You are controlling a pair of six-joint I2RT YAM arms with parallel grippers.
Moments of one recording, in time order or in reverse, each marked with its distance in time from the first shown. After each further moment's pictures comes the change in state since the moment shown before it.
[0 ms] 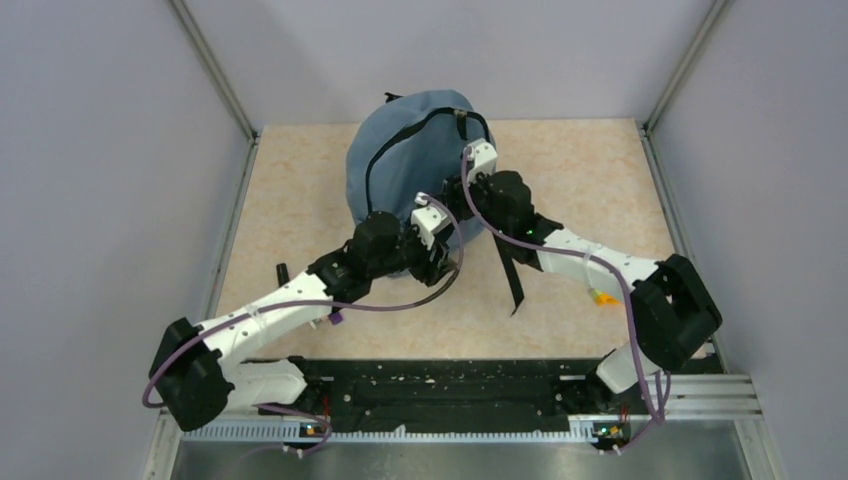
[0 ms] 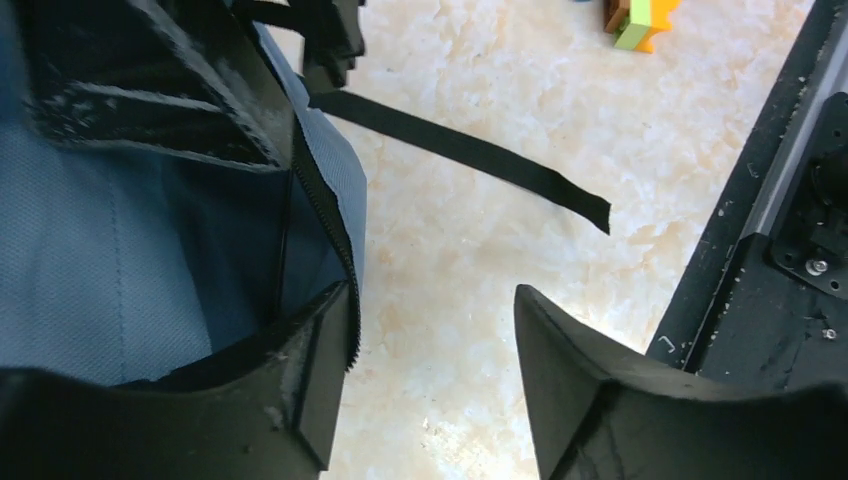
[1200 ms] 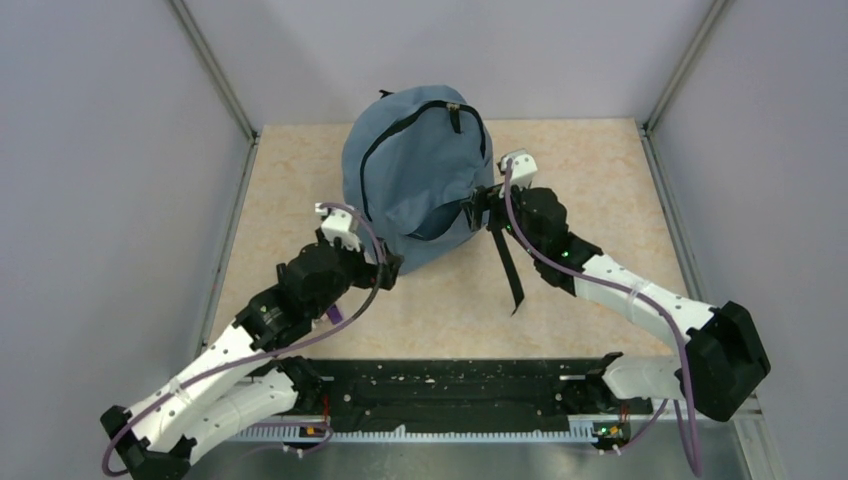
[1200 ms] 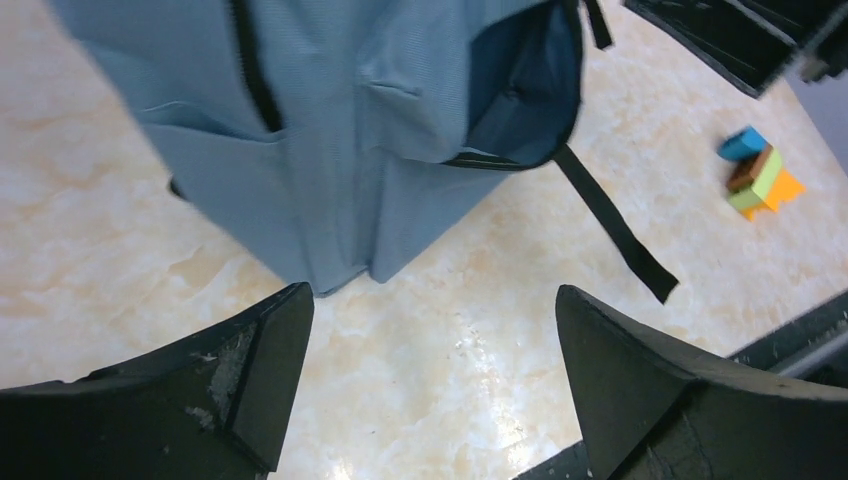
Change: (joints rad) left arm 0.007 -0.481 -0.093 -0.327 -0.457 -0.376; right arm -0.011 -0.299 -0.171 -0.115 0.122 0.037
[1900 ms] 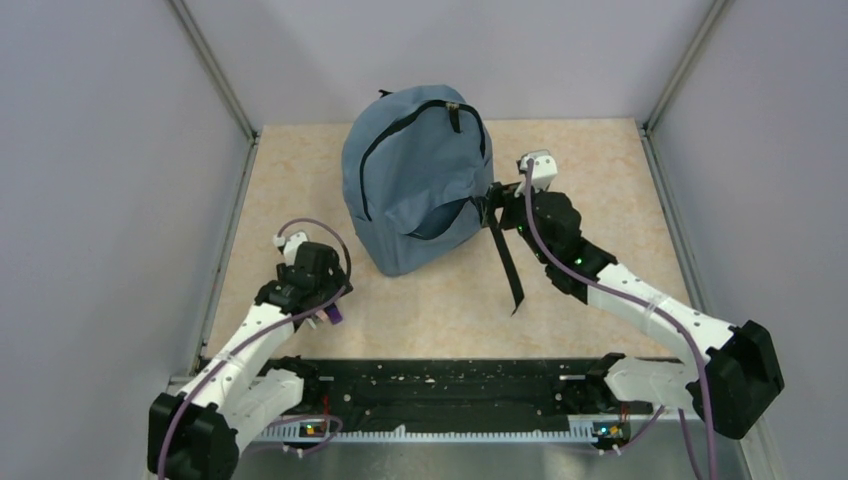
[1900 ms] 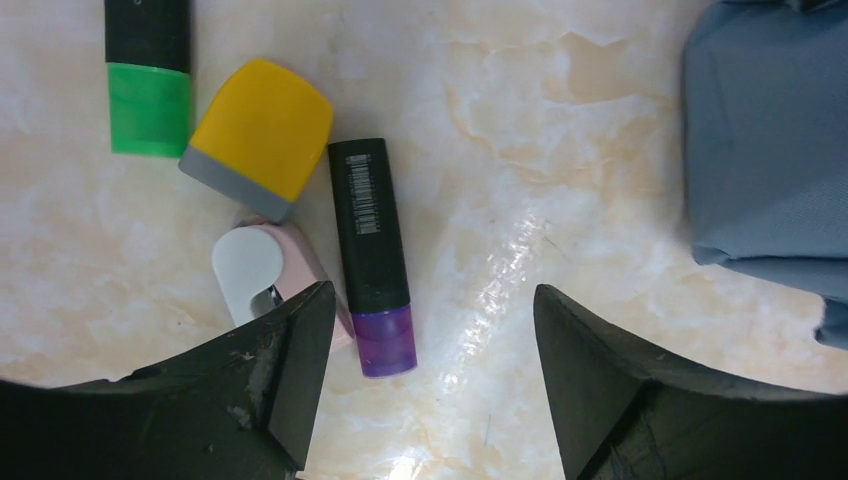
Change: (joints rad) left arm 0.483 0.149 -0.190 -0.250 -0.067 -0.347; right arm -0.001 -0.105 -0.026 -0.043 0.132 0.042
